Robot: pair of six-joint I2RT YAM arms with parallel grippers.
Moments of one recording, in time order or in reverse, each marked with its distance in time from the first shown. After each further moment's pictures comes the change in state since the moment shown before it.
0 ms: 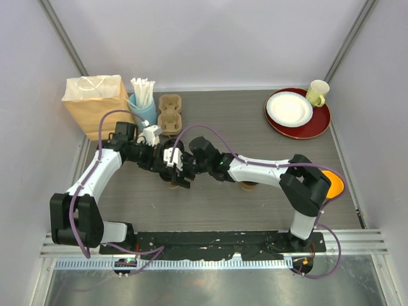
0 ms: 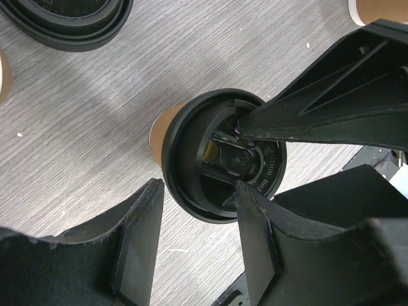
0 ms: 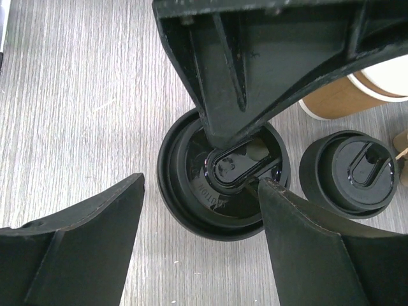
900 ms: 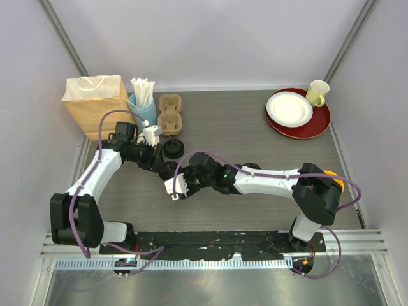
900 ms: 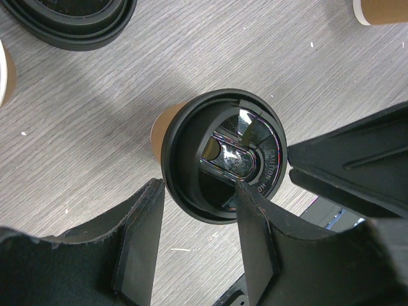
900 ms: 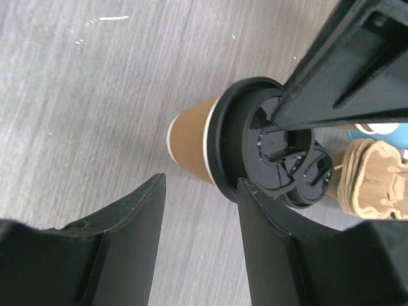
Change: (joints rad) left arm 0.000 0.000 0.000 0.000 -0.011 0.004; right arm 0.109 -0.120 -0.098 -0.126 0.165 -0.485
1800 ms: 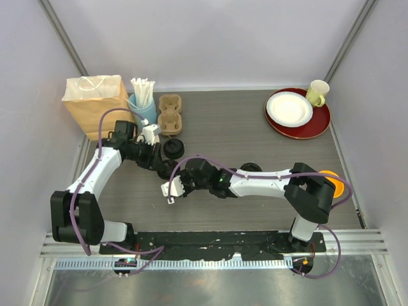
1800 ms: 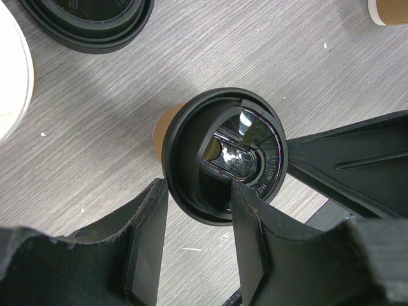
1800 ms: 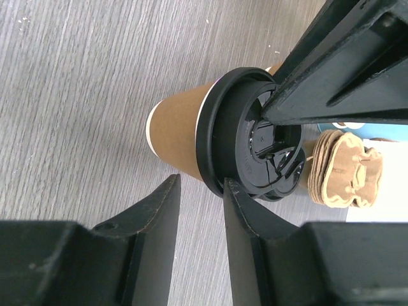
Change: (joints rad) left arm 0.007 0.018 0.013 0.002 -0.021 0.022; right arm 0.034 0.058 -0.006 0.096 0.150 -0.076
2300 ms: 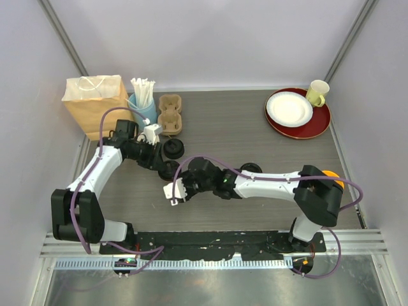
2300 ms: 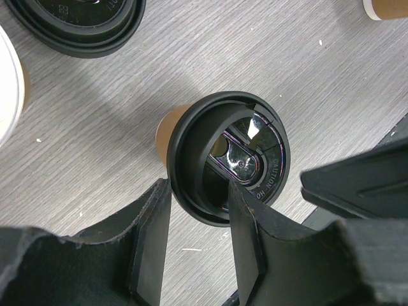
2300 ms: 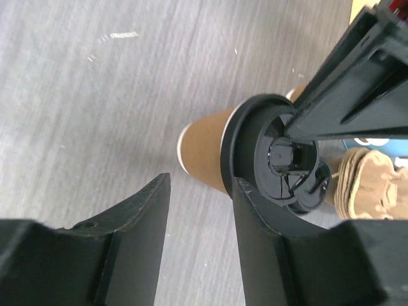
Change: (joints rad) left arm -0.003 0.016 0.020 -0.018 0.010 0.025; right arm 0.011 -0.056 -0.022 -0.033 -0.080 0.069
